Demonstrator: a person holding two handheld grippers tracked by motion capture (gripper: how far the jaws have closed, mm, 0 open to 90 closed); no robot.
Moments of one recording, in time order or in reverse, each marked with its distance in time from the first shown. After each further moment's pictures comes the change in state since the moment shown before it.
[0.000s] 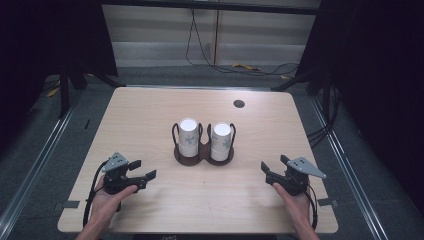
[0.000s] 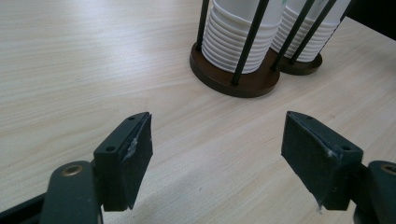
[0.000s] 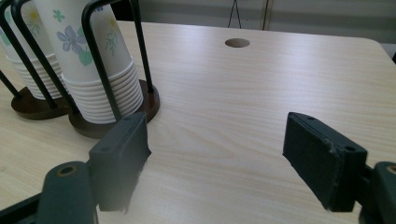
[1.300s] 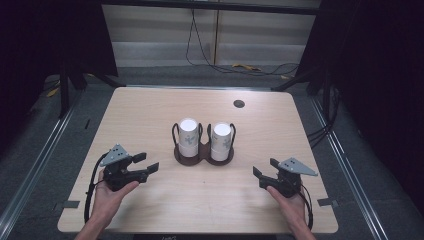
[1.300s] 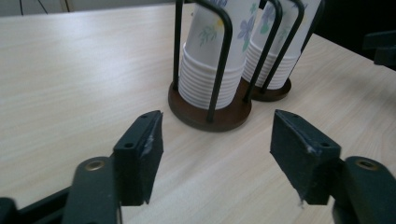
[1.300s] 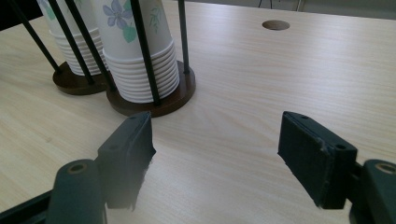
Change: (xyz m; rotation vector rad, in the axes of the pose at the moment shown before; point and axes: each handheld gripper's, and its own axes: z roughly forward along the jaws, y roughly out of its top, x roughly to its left) left arm -0.011 0.032 -0.009 -0.057 -0.059 0.060; right arm 0.016 0.001 0.004 0.076 0.107 -0.033
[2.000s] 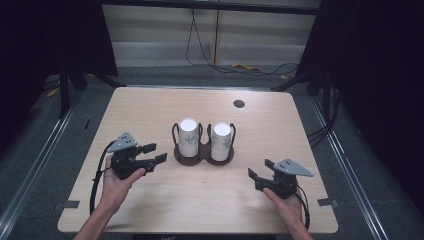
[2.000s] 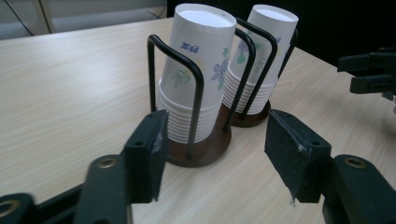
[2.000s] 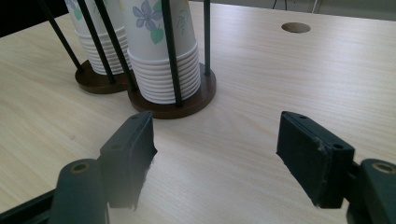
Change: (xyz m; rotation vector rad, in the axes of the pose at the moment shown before) left arm -0.009 0.039 0.019 0.012 -0.073 0.019; right arm 0.012 0.002 0.001 -0.002 0.042 -0.022
